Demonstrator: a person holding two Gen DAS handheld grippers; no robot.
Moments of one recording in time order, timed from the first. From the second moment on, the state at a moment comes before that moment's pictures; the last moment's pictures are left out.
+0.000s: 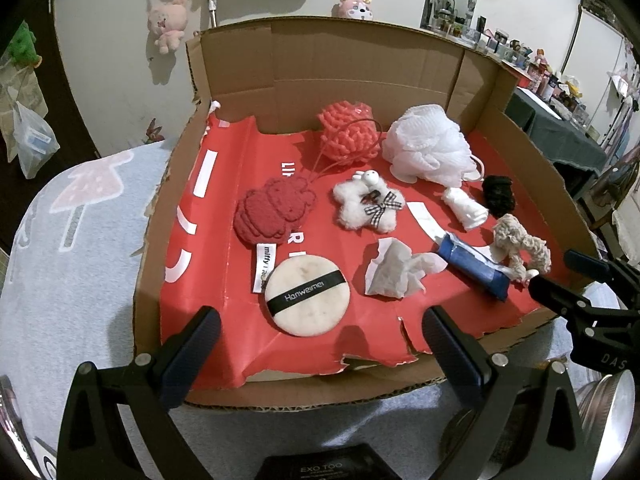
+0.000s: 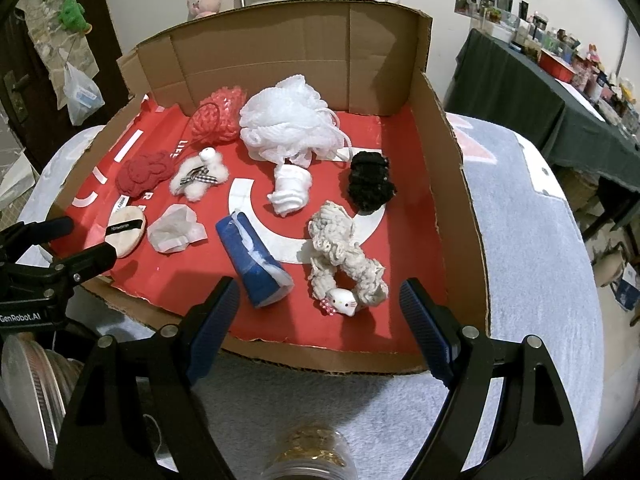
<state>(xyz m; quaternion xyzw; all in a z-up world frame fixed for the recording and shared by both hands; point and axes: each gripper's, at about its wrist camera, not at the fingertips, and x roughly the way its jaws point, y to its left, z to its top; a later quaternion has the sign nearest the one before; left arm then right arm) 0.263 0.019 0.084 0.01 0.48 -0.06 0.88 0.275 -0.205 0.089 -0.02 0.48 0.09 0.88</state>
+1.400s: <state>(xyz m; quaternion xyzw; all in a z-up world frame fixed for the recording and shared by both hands) 0.261 0.020 0.084 0.01 0.48 -0.06 0.88 0.273 -0.204 0.088 -0.01 0.48 0.09 0.88</state>
